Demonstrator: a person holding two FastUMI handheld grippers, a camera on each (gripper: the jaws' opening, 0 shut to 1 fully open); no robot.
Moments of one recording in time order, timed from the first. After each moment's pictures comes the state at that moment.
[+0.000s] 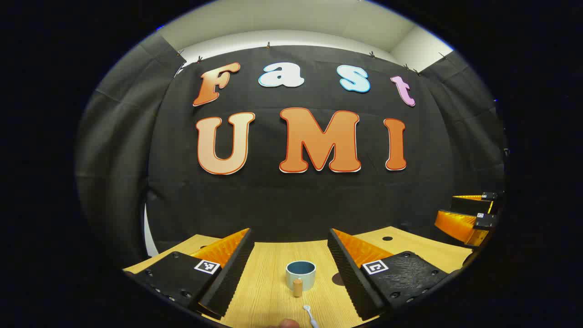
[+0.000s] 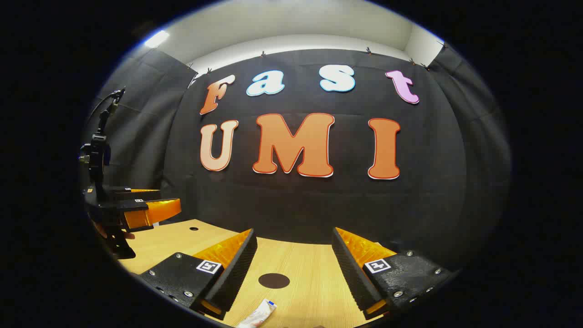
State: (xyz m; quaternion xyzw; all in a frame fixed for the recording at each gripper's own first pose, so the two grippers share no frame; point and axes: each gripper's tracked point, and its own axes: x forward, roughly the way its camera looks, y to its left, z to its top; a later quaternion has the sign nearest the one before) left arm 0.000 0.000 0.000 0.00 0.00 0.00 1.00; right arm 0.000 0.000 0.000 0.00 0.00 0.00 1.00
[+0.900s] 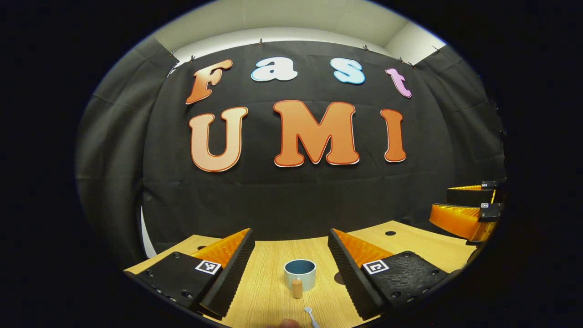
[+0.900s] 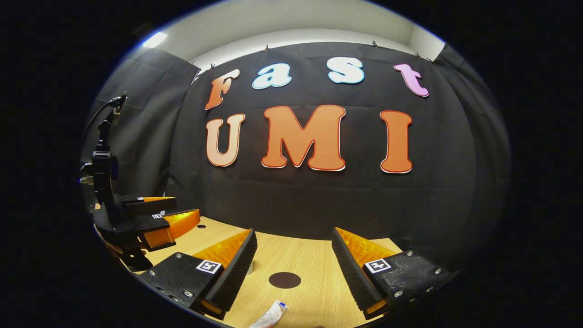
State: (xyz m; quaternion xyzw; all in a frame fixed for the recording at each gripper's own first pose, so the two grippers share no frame) left arm 0.022 -0.007 -0.026 0.02 0.01 0.00 1.00; right arm 0.021 0.020 -0.005 0.01 0.02 0.02 1.00
